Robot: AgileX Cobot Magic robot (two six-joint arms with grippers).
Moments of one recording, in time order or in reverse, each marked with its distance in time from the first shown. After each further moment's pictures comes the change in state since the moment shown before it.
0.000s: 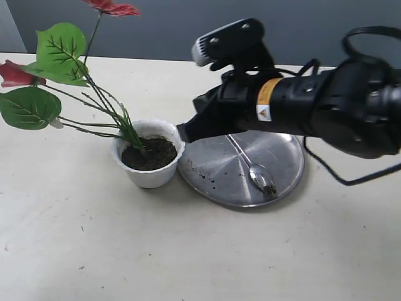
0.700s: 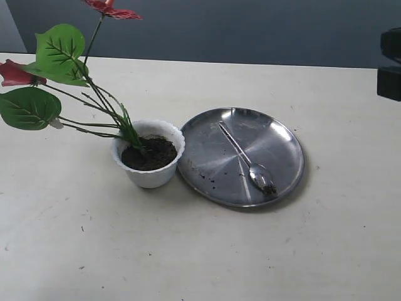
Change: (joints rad) left arm 0.000 0.000 0.000 0.000 0.000 0.000; right arm -0.108 -0.717 0.062 -0.111 0.560 0.002
